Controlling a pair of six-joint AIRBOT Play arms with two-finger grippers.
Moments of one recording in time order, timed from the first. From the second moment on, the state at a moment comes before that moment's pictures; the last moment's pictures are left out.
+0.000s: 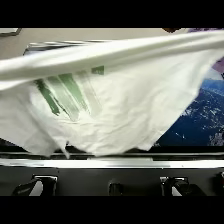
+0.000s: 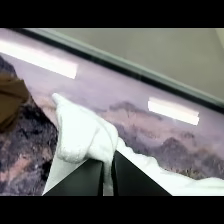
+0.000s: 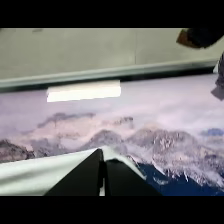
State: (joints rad) left arm 0.31 -0.71 1.48 1.21 -1.20 -1.74; right arm 0.04 -0.93 1.75 -1.46 1.17 1.71
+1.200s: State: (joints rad) left arm 0.20 -1.59 1.48 1.18 -1.06 -1.61; right arm 0.03 -1.77 1.75 -1.06 1.27 1.56
